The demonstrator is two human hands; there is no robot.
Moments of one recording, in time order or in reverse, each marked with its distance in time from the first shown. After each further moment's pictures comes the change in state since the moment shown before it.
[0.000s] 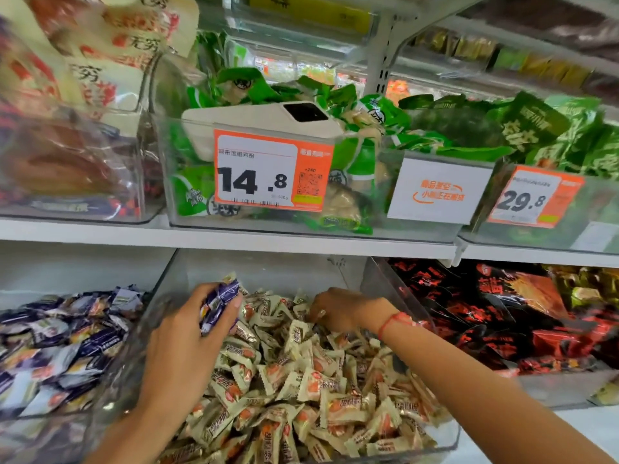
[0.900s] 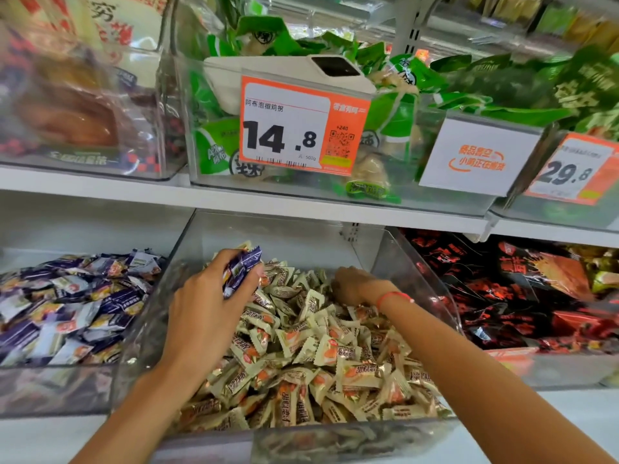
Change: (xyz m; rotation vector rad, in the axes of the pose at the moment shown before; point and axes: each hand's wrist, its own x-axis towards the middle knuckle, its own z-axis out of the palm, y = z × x) left_hand 0.004 -0.014 0.003 0.038 -0.007 0.078; right_hand 0.026 0.001 0.024 0.192 0.033 0.217
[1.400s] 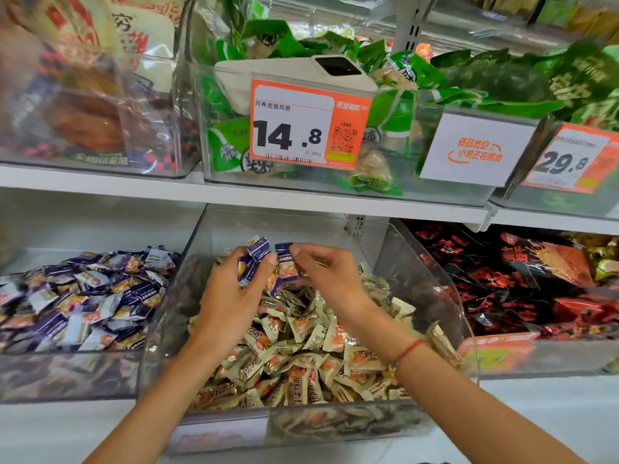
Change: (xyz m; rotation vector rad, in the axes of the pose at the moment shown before) left_hand 0.000 0.009 0.006 -0.391 -0.075 -0.183; right_hand -0.090 -0.082 -0.006 1.411 0.369 -0.218
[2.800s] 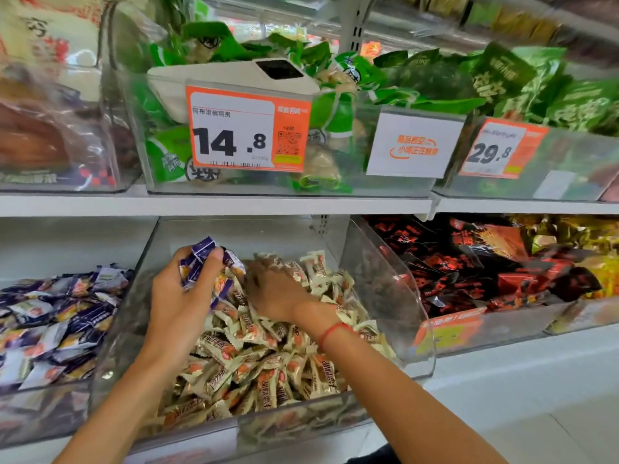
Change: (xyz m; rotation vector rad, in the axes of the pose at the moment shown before) left_hand -0.002 0.023 -0.003 -0.164 0.097 -0.083; right_hand 0.037 0.042 0.012 -1.005 -0.237 -0.019
